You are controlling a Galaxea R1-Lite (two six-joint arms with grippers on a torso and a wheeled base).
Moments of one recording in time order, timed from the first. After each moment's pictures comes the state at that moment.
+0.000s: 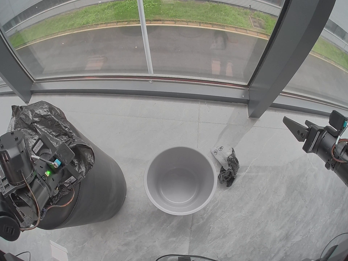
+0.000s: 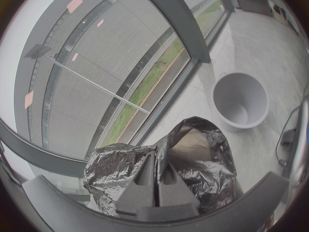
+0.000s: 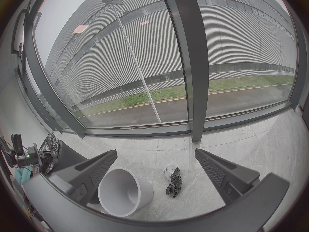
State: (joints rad) left arm -0.46 1.37 -0.41 -0.80 0.46 0.92; right arm 0.33 1.29 -0.44 -0.81 -0.13 0.24
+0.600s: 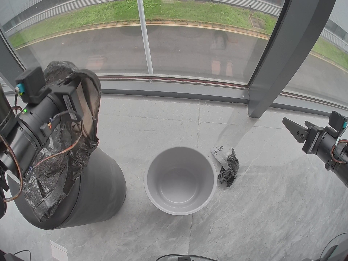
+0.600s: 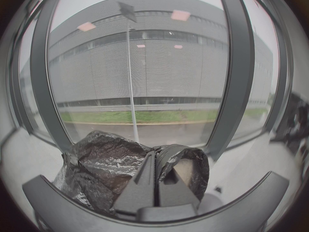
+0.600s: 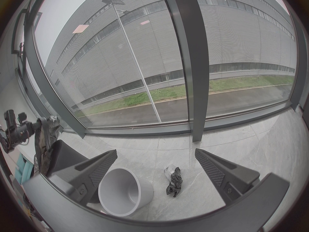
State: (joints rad) left arm -0.58 1.36 -0.72 -0.83 0.40 0.15; right arm 0.34 1.30 -0.44 -0.81 -0.13 0.24
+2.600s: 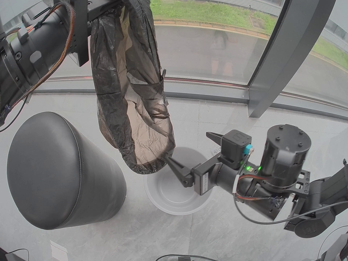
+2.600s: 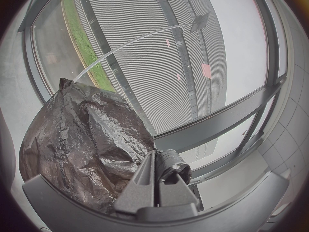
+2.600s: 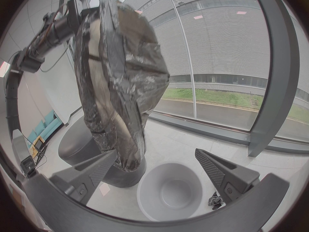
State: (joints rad) left arm -0.70 1.41 -1.15 -0.61 -0.04 -0.83; right arm 0.92 1.76 -0.71 -0.98 -0.28 -0.03
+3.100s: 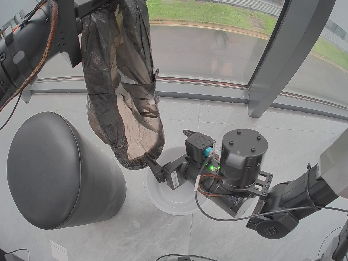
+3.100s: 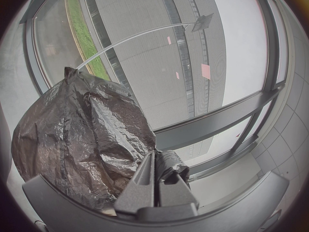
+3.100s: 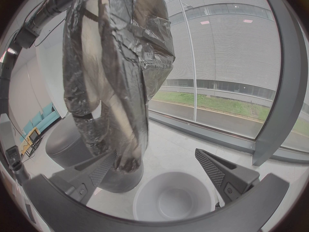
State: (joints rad) left arm -0.73 1.36 -1.14 -0.57 -0.06 -0.88; right arm 0.93 1.97 -0.88 -1.06 -0.30 -0.12
